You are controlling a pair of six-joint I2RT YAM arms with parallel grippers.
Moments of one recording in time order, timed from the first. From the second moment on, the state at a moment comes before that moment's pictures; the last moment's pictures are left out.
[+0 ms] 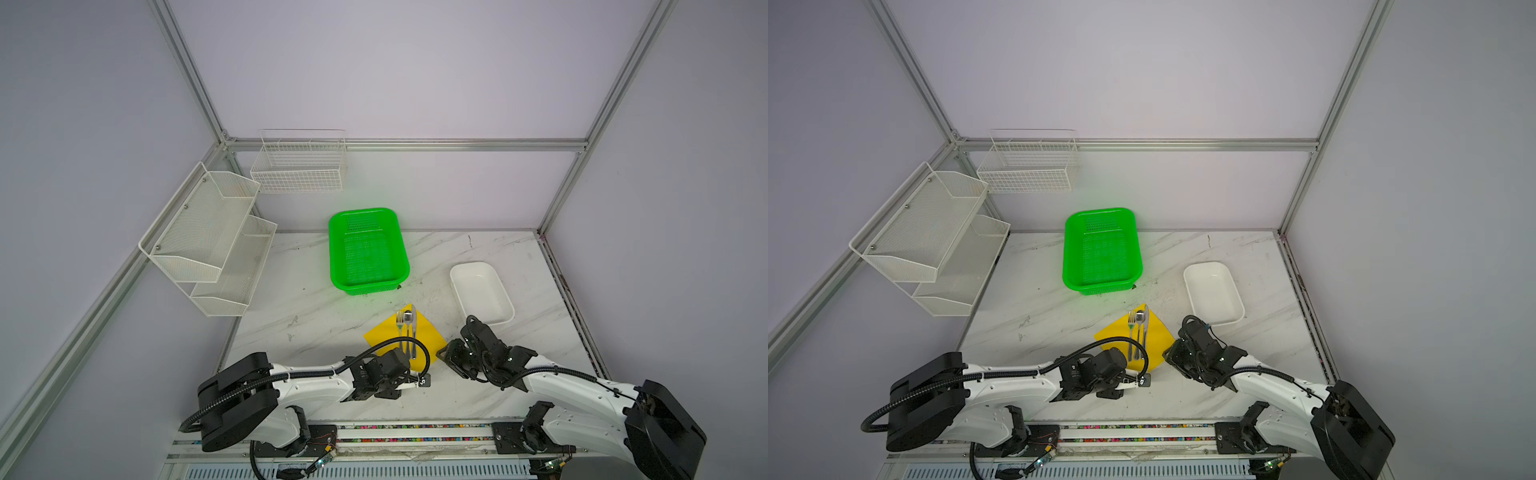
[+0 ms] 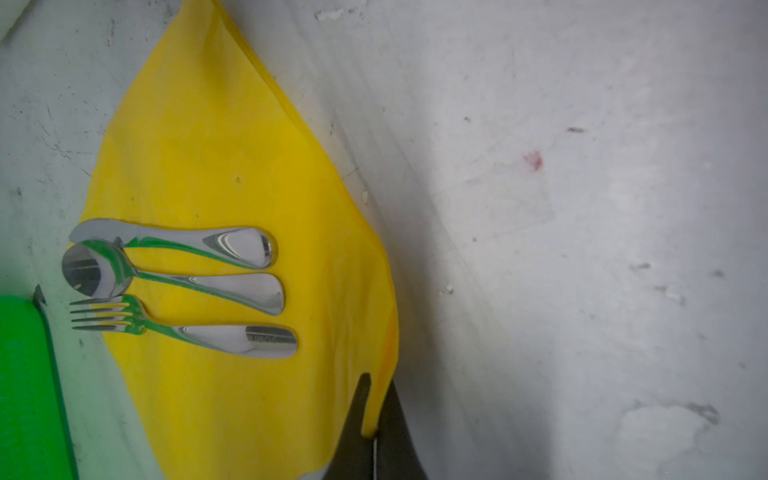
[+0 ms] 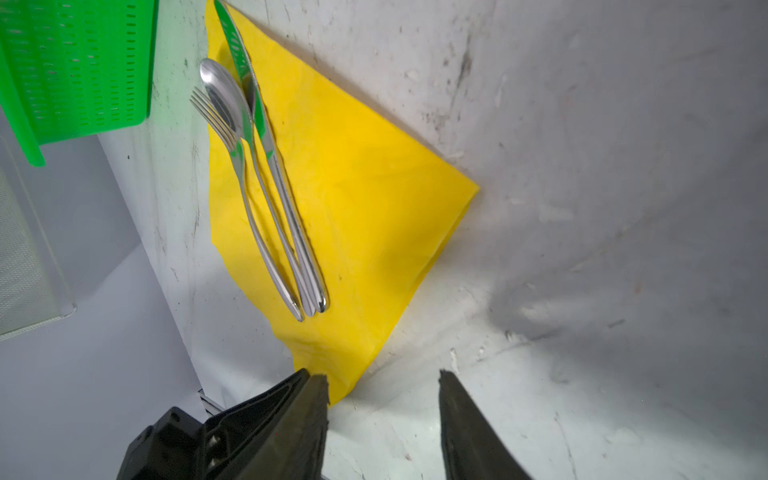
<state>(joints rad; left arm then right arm) -1.08 1.39 0.58 -0.20 -0.16 0.61 0.76 1.12 0.47 -0.23 -0.15 1.31</state>
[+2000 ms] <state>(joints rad) -0.87 1.40 0.63 -0.08 0.05 0.37 0.79 1.17 0.53 -0.15 -0.13 1.19</state>
